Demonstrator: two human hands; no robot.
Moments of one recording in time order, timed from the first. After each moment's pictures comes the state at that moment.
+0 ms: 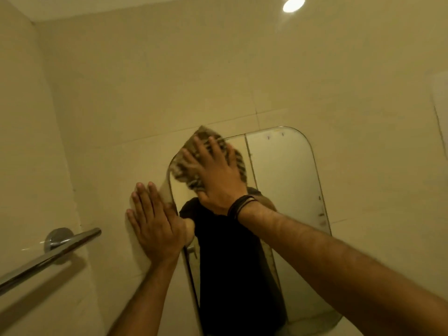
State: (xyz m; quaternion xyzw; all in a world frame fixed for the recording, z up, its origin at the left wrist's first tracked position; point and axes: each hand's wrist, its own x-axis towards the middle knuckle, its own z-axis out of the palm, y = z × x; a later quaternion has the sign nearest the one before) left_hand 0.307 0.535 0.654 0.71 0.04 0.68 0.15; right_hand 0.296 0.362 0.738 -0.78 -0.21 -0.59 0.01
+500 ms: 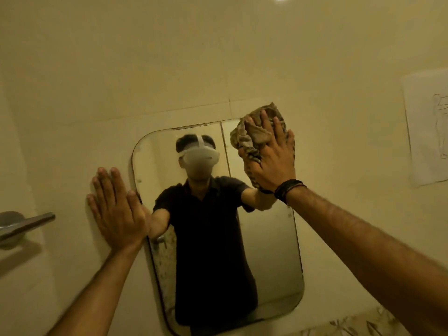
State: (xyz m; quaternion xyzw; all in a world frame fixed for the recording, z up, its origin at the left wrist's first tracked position) left_hand 0.304 0.536 0.649 0.72 0.02 0.68 0.16; right_hand 0.307 0.192 0.719 -0.78 -0.08 -0.60 0.13
